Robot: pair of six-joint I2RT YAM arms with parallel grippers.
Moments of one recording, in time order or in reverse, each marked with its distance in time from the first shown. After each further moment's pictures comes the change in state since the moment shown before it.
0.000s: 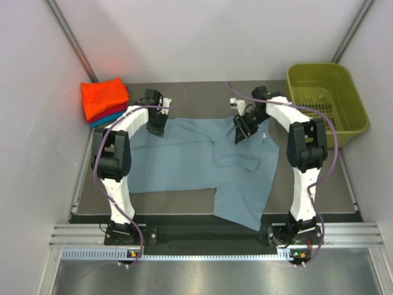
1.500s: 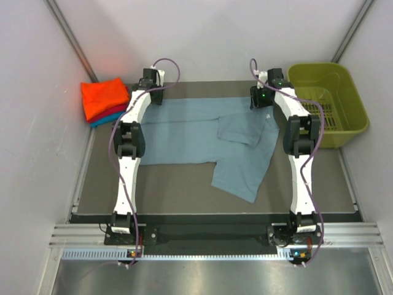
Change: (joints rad) left arm 0.101 0.693 1.004 -0.002 -0.133 0.031; right arm -0.185 0.398 0.539 0.341 0.406 0.318
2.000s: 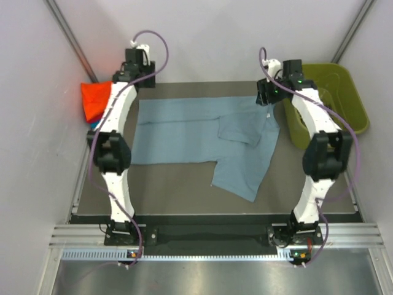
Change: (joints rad) left arm -0.021 -0.430 -0.253 0.013 -0.085 -0.128; right arm 0.011 -0.454 -0.363 0.017 -0.050 -0.066
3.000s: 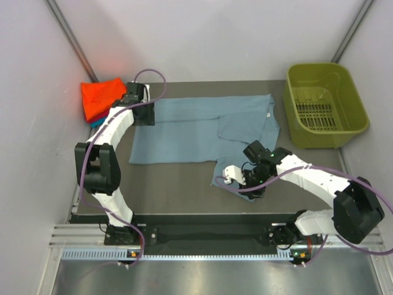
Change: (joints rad) left arm -0.003 -0.475 -0.800 0.042 0.082 -0.106; right arm 0.552 -0.770 -1.084 -0.228 -0.057 -0.698
